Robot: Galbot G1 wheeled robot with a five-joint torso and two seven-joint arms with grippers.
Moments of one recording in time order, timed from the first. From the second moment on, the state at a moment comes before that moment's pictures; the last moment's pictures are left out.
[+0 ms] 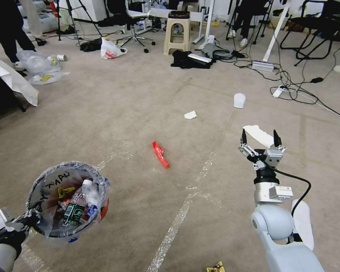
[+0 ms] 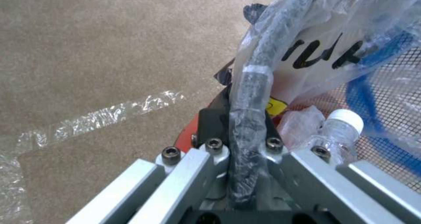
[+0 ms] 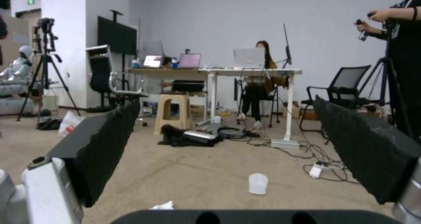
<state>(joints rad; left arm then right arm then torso) 1.68 -1.48 -1.21 -2.28 -0.86 0.66 -0.09 -1.27 1.26 0.50 1.94 0.17 0.26 0.24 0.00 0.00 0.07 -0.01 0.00</state>
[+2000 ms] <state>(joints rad) 1.68 -1.49 -1.21 -2.28 -0.86 0.65 -0.10 -1.25 1.26 0.48 1.92 0.17 0.26 0.25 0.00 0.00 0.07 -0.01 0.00</state>
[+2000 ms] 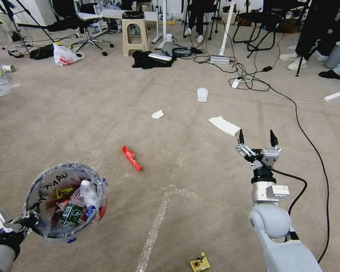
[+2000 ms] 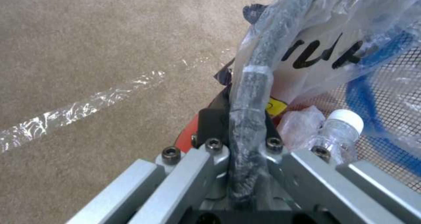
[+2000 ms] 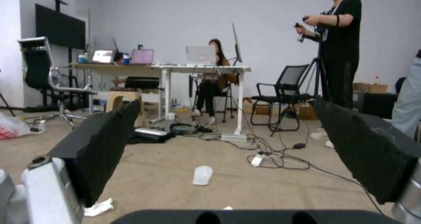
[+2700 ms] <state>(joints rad) 1.69 -1.49 -1.22 -2.28 -0.85 0.65 -0.10 -1.24 1.17 0.49 1.92 0.24 0.24 0.25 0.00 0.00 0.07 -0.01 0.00</state>
